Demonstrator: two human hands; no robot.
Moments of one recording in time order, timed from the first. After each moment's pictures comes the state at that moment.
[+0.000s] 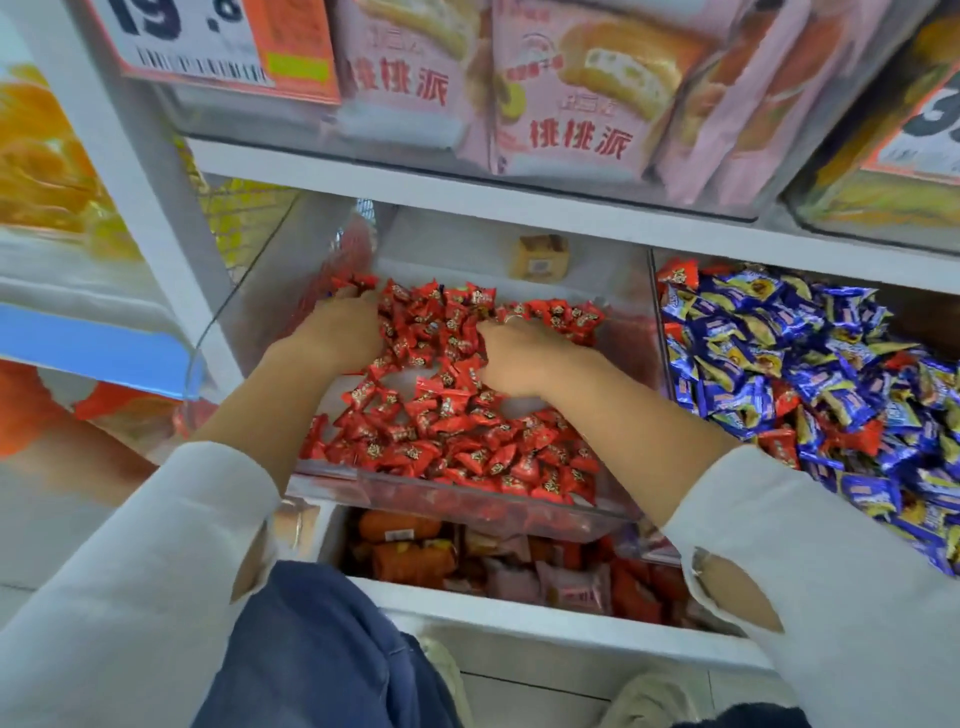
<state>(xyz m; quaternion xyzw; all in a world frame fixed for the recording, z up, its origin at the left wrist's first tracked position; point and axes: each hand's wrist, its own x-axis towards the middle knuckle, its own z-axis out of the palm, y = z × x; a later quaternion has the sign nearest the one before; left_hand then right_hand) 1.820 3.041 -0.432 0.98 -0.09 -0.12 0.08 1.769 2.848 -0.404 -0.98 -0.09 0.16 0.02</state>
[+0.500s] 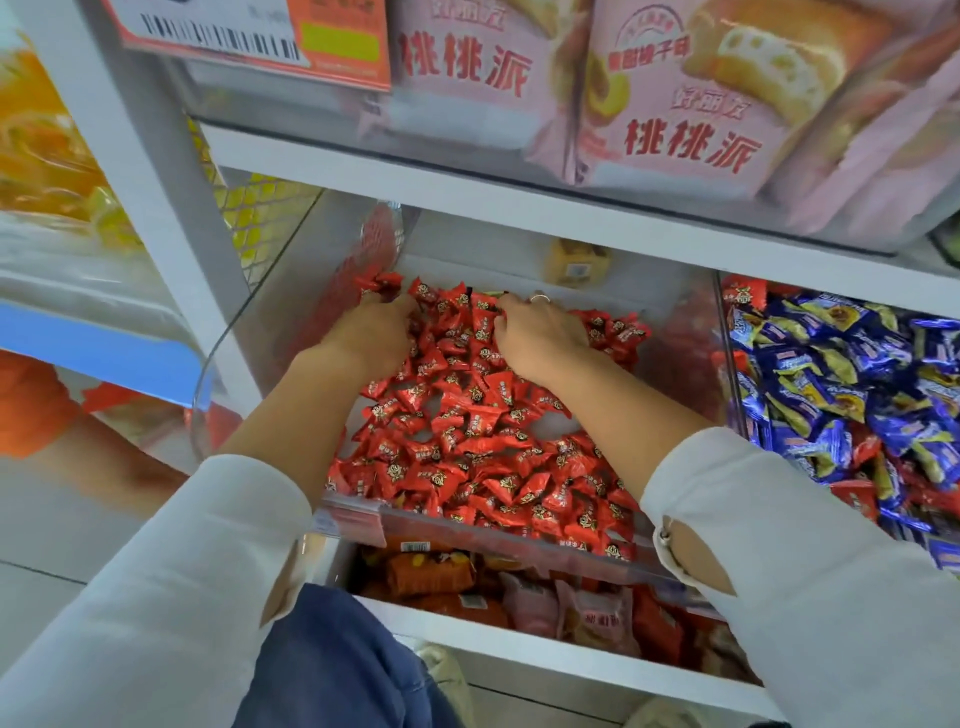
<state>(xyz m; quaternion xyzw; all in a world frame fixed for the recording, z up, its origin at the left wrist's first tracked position) 1.840 3.042 -0.457 0.98 -0.05 -0.10 0.14 1.823 2.858 -0.436 -1.00 -0.04 0.06 0.06</state>
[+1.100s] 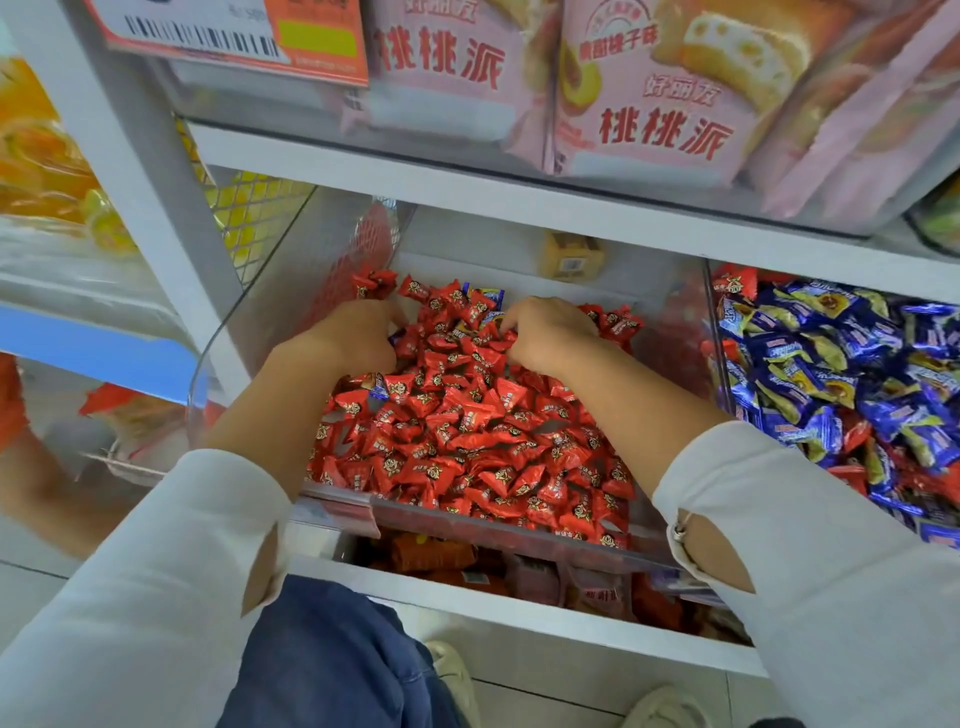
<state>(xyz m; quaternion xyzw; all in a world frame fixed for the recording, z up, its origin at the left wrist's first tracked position) 1.826 3.049 -0.437 0.96 -0.08 -0.17 0.20 1.820 2.846 -0.430 -0.99 -0.01 0.13 0.08</state>
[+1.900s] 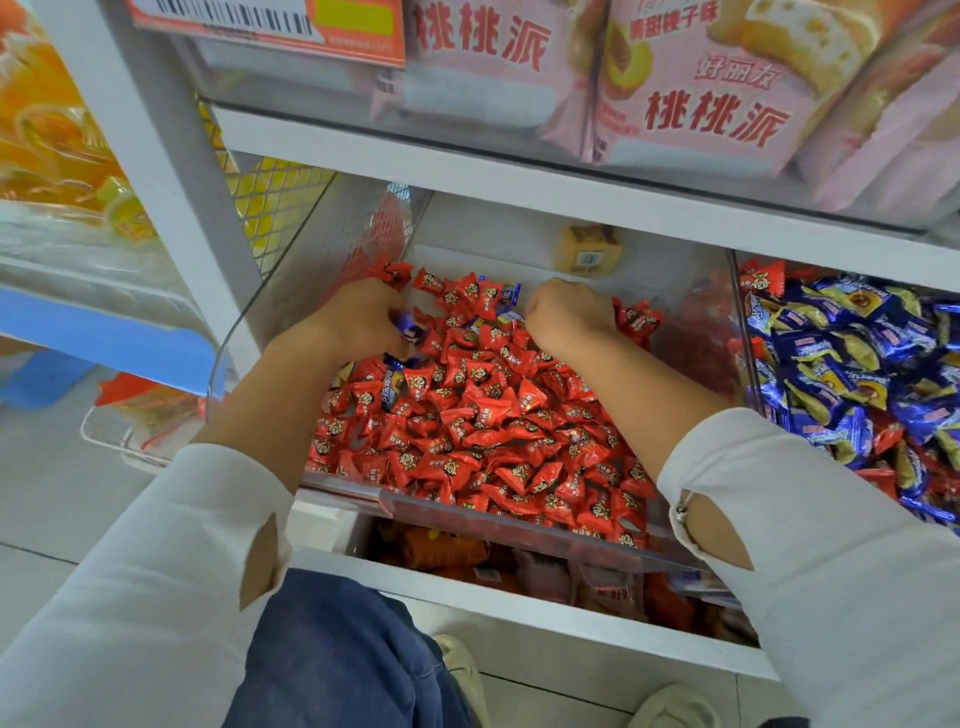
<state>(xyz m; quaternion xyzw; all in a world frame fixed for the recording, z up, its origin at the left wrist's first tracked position) 1.827 3.058 -0.429 0.96 -0.07 -0.15 0.24 1.830 2.846 -0.437 -0.99 0.03 0.07 0.09</state>
